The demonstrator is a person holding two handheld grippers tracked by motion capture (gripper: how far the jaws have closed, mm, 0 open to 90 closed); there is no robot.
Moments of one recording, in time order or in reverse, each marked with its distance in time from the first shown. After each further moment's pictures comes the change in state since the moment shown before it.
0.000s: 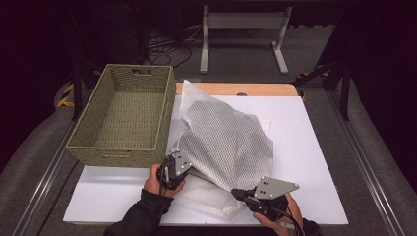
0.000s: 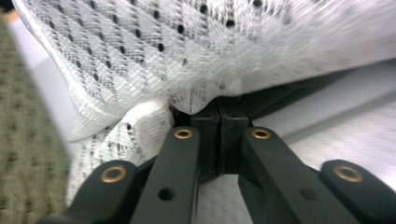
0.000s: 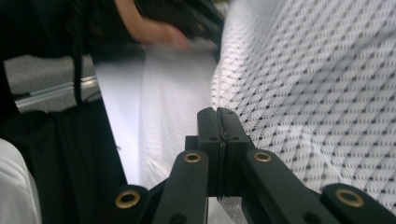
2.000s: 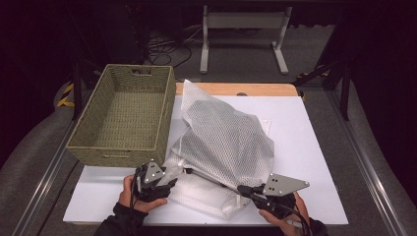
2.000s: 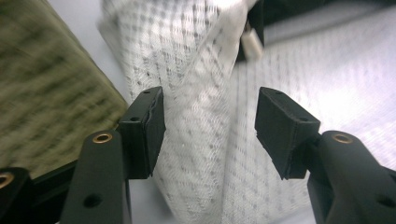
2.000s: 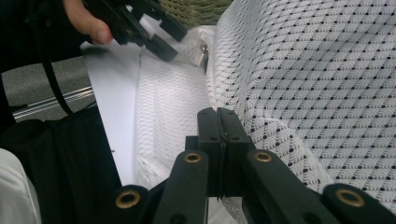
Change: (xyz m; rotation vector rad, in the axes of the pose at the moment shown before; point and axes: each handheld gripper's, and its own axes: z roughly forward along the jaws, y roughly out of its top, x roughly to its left) left arm 0.019 -0.044 -0.037 0.080 -0.095 -0.110; right arm -0.006 0.002 -0.016 -0.047 -0.008 0.021
